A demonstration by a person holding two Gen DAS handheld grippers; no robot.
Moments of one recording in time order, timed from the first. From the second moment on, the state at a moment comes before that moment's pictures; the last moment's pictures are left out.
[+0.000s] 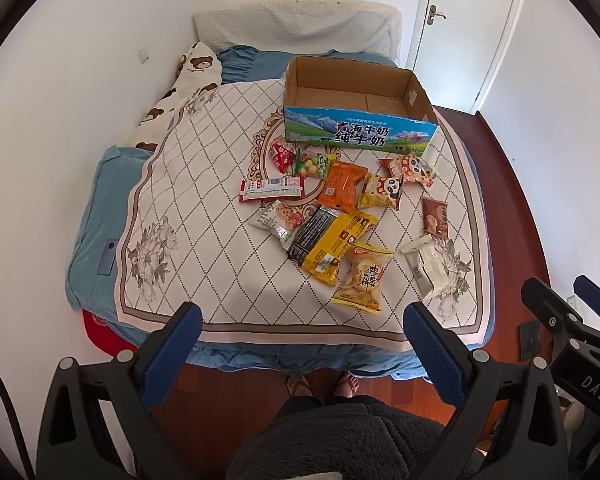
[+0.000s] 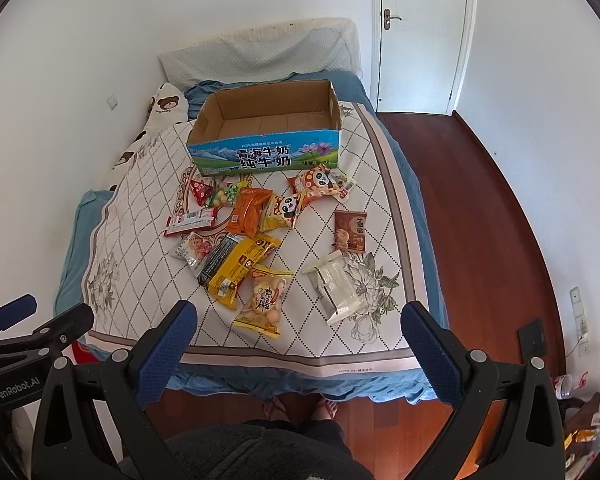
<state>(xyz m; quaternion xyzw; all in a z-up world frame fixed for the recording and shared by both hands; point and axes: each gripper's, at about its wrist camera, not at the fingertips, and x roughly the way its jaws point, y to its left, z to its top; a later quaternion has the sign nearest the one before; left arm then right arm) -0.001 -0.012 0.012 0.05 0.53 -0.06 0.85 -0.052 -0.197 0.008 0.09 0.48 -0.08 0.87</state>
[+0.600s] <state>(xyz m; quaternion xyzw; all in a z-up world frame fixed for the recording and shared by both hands) -0.001 -0.010 0.012 0.05 0.53 -0.06 0.85 -0.052 -0.201 0.010 0.09 0.48 -0.08 0.87</state>
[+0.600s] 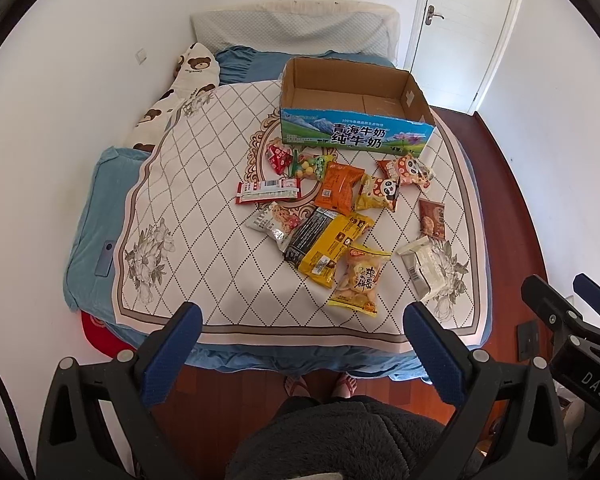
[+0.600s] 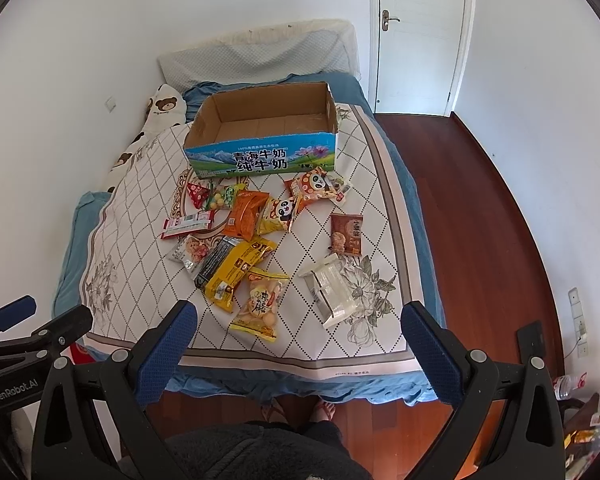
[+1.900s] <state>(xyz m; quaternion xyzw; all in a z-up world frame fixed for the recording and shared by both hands) 0.045 -0.030 -0.041 0.09 0.53 -0.06 0.84 -0.020 -0.252 -0.042 0.15 0.51 -0.09 0.84</state>
